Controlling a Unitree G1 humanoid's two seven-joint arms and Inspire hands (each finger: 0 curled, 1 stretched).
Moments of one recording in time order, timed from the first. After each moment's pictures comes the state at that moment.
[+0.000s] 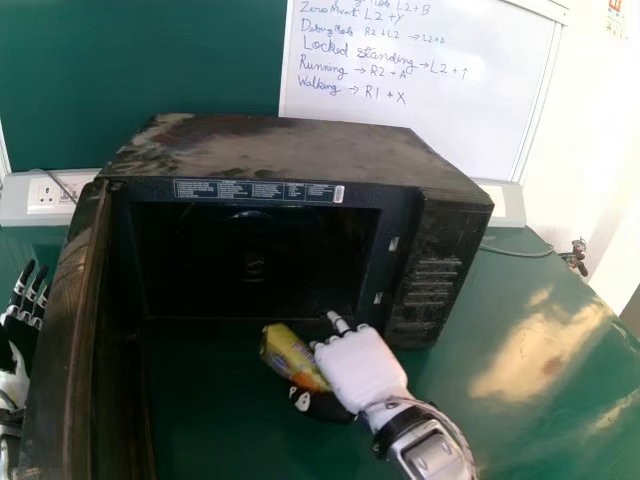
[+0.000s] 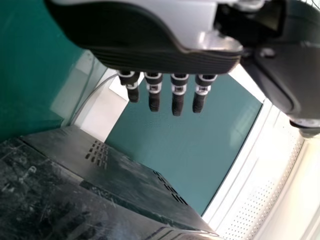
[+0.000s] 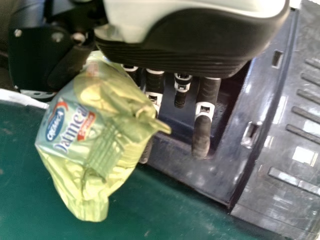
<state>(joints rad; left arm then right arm) -0.14 0.23 0.63 0.47 -0.69 -0.27 -0.65 -0.19 -0.51 0.37 -0.32 -1.37 -0.03 0.33</state>
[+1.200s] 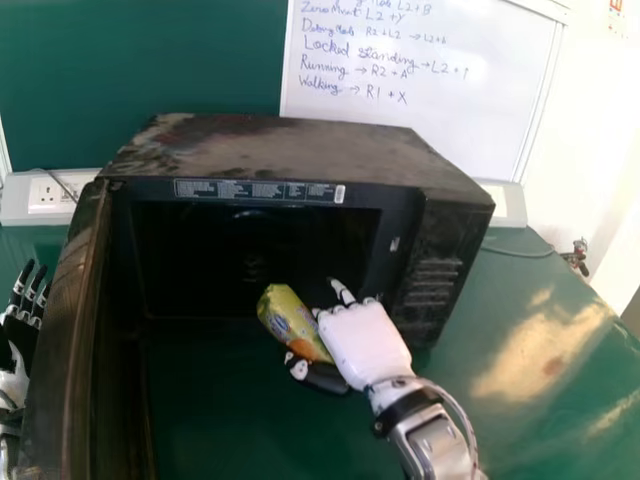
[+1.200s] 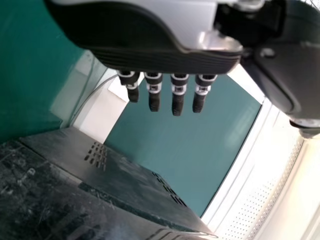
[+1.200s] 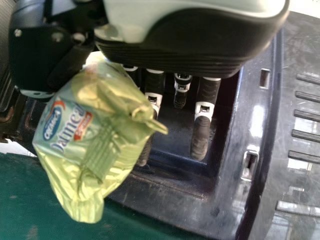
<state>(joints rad) -0.14 0.23 0.63 0.47 -0.69 -0.28 -0.65 -0.27 -0.44 0.33 -0.25 -1.29 -0.01 0.24</state>
